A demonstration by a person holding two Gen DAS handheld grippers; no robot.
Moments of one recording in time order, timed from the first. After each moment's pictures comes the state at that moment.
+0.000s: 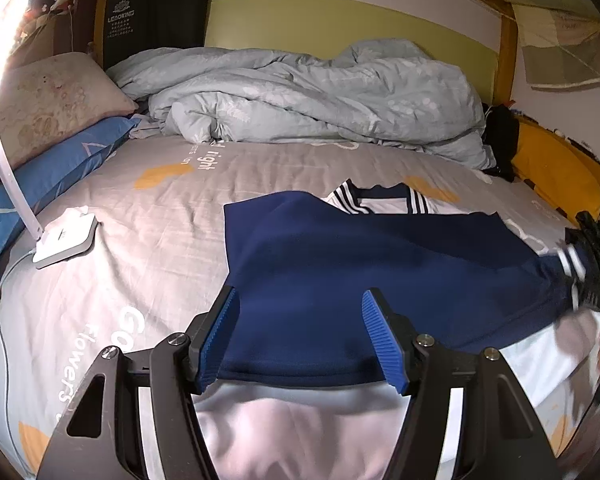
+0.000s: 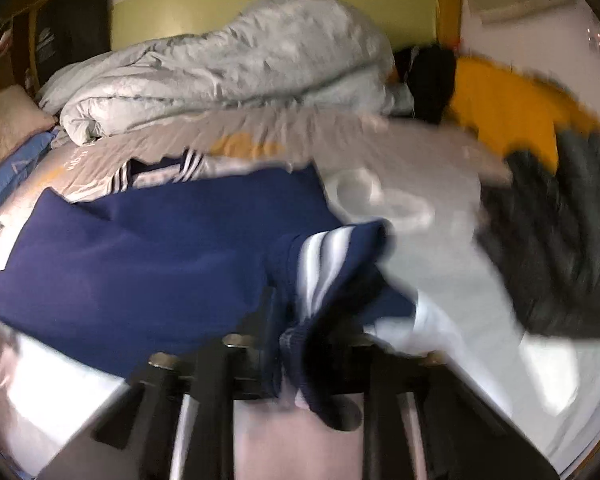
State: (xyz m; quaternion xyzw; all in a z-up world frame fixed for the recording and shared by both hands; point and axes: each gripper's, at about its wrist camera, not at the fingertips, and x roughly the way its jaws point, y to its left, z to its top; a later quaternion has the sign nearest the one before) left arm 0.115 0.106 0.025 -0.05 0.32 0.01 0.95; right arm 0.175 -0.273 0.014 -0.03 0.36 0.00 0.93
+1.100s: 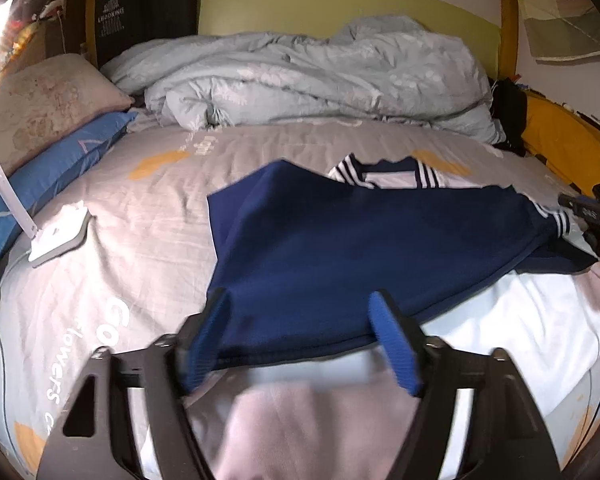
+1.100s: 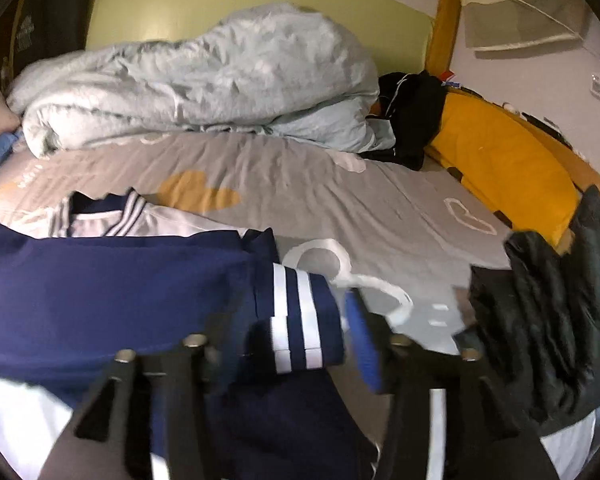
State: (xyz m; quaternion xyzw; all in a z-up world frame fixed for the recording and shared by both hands) left arm 0.128 0.089 0.002 -0.02 0.34 0.03 0.94; right arm 0.246 -0.291 0.023 -0.06 0.34 -0.04 0.94
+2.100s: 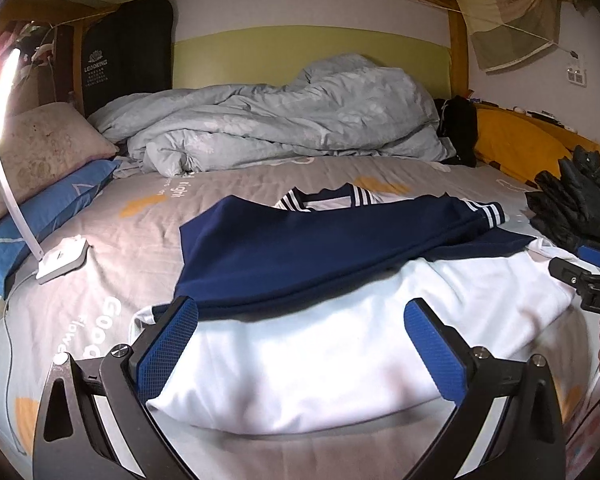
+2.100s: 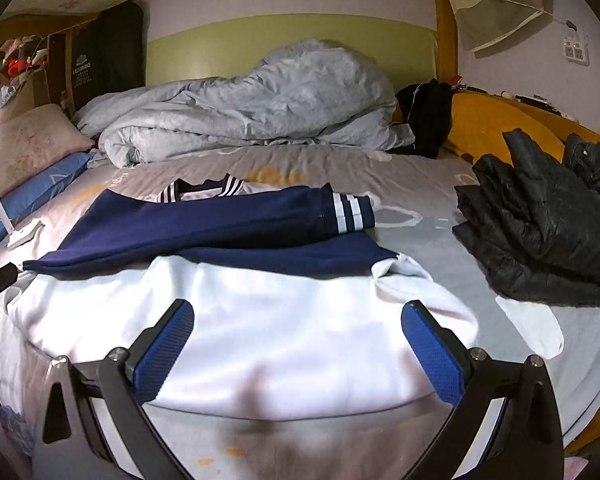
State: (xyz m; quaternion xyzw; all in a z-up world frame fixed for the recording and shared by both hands) left arm 0.042 0.025 0.023 0.01 0.26 -0.02 0.96; right arm 0.072 -0.278 0.016 -0.01 0.29 0.04 0.95
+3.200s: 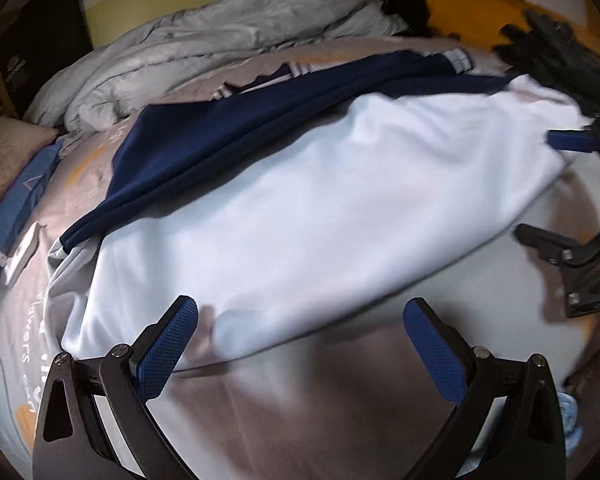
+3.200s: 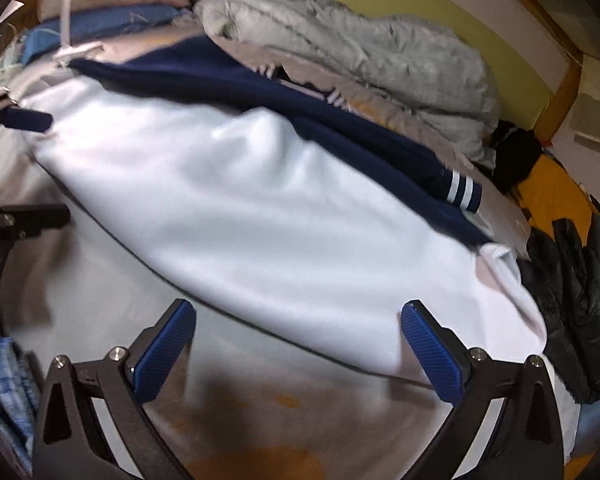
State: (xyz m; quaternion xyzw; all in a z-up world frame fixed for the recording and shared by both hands) left arm 0.059 -0.021 -0.066 0.13 0.42 -0.06 0.90; right arm 0.060 -0.199 -0.058 -0.25 0.37 0.12 0.89
